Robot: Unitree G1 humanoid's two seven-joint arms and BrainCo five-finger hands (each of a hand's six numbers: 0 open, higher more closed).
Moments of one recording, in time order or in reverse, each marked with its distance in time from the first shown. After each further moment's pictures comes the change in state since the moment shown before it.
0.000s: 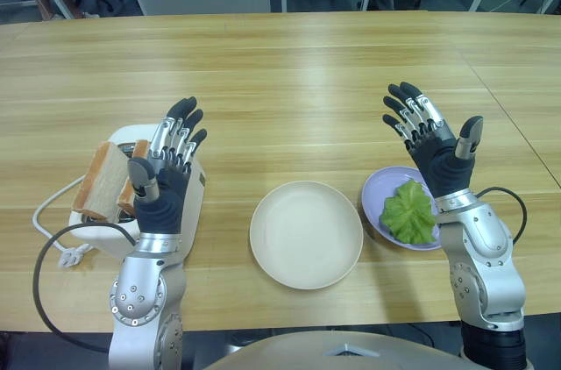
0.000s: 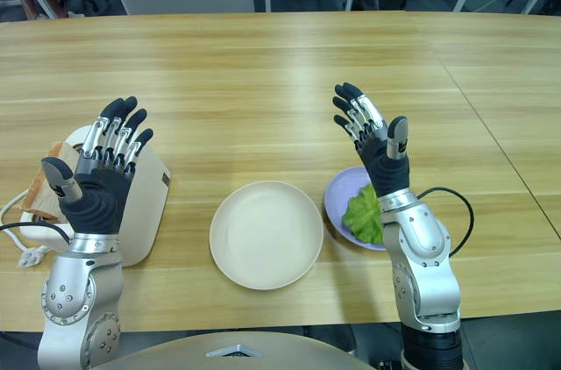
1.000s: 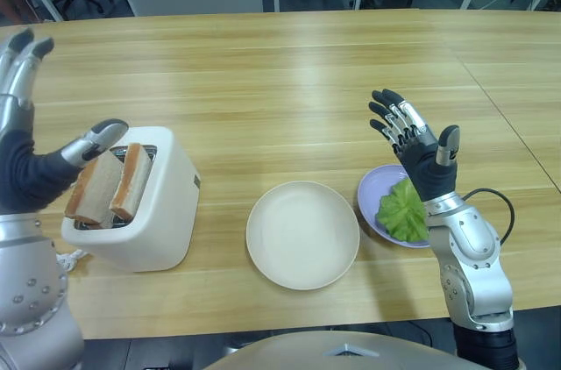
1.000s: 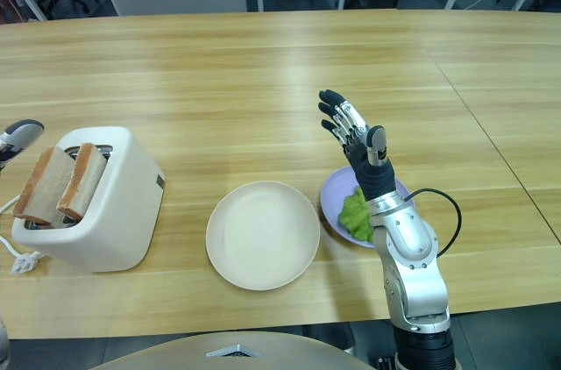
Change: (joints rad) left arm -0.011 0.466 0.478 -0.119 0.865 0.308 -0.104; right arm 0.010 0.020 0.057 0.015 -0.076 -0.055 0.005
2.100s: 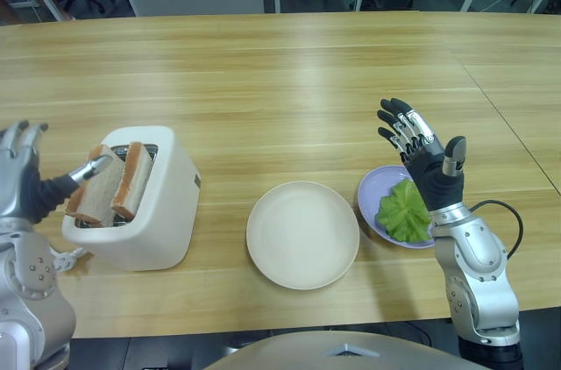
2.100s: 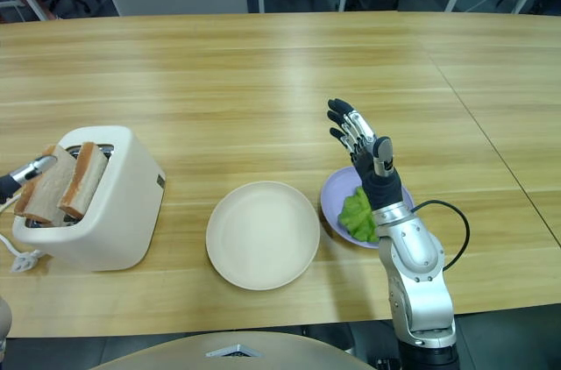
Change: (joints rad) left arm 0.039 0.006 -0.062 0.365 0.286 0.010 -0.078; right arm 0.073 -0.009 -0.015 -0.037 -0.009 -0.011 -0.013
